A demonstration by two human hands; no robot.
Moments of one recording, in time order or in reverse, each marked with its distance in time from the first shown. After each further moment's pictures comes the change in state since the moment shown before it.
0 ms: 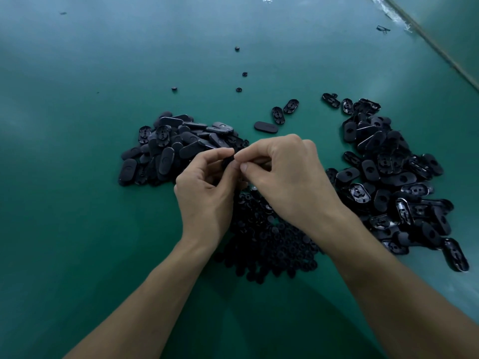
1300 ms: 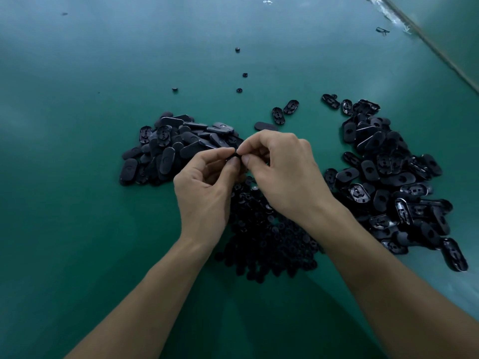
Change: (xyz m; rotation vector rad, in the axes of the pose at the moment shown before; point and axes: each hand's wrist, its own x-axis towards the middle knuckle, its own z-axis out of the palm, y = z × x) left_hand 0.001 -0.001 -0.005 -0.078 -0.024 -0.015; right_hand 0.008 0.006 0.006 0.056 0.012 -0.020
